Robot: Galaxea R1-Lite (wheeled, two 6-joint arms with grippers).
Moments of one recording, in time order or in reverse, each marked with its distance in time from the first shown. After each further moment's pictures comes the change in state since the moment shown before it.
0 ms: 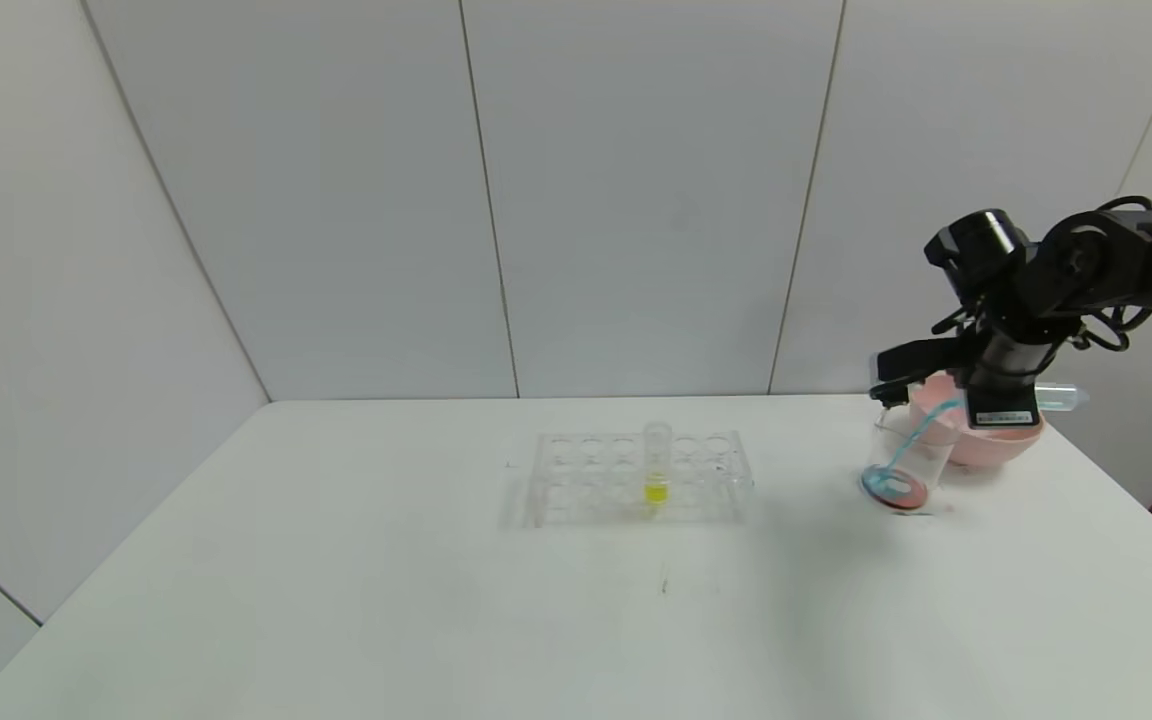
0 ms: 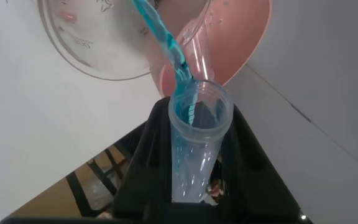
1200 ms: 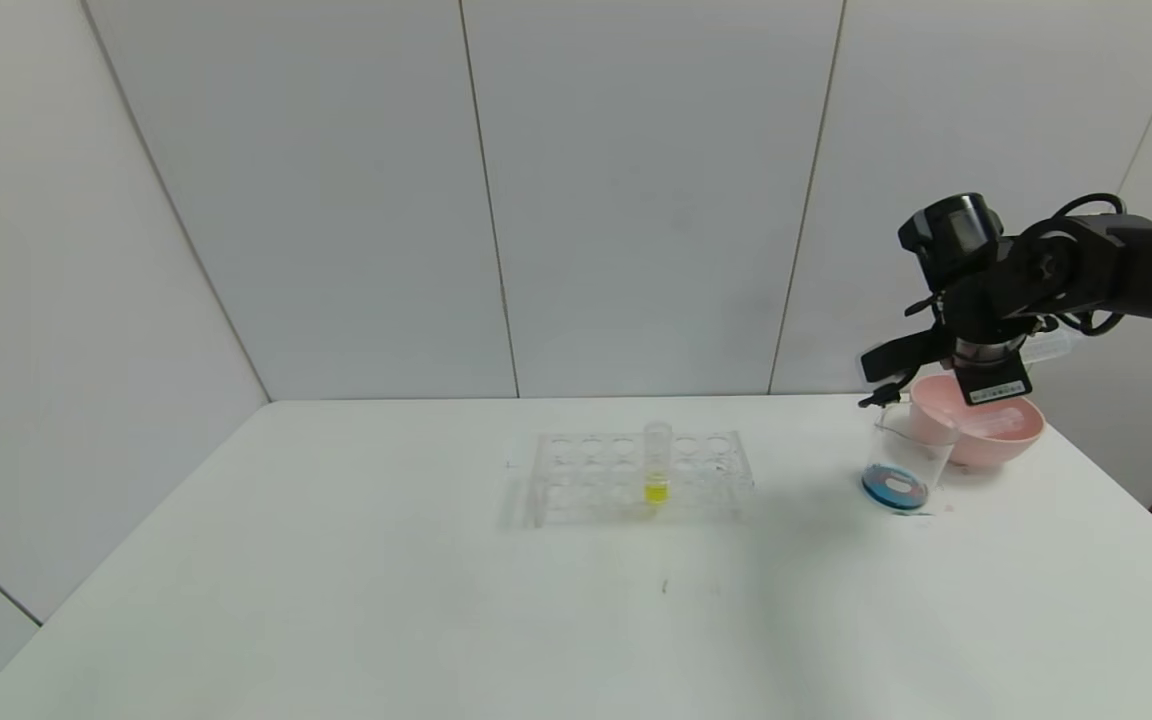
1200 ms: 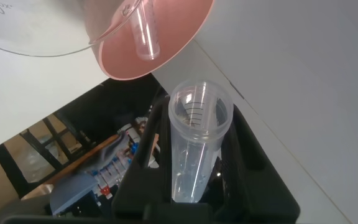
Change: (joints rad) left arm 0.000 0.000 0.000 0.000 0.000 0.000; right arm 0.055 0.008 0.000 -0.154 -0.197 -0.240
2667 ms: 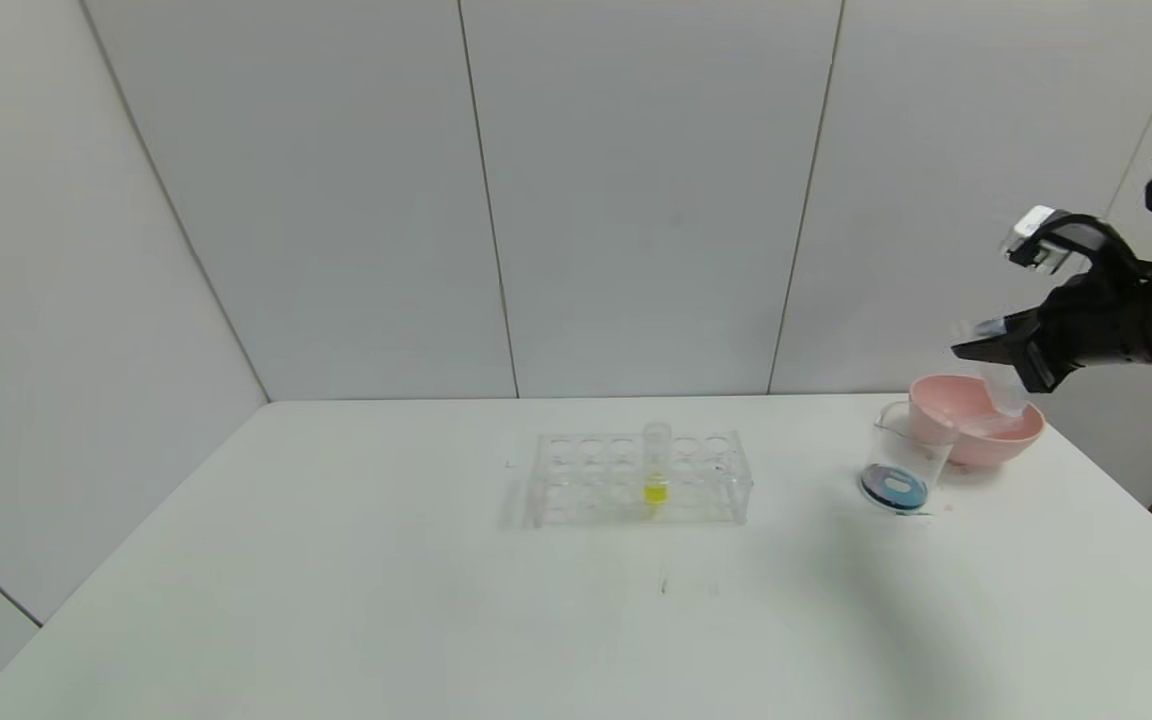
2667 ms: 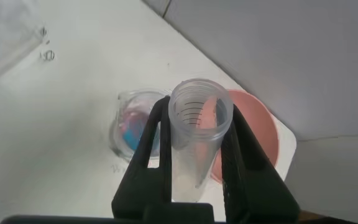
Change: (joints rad) left arm 0.000 0.000 0.000 0.000 0.000 0.000; right arm -0.254 -0.369 0.555 -0.484 1.045 0.926
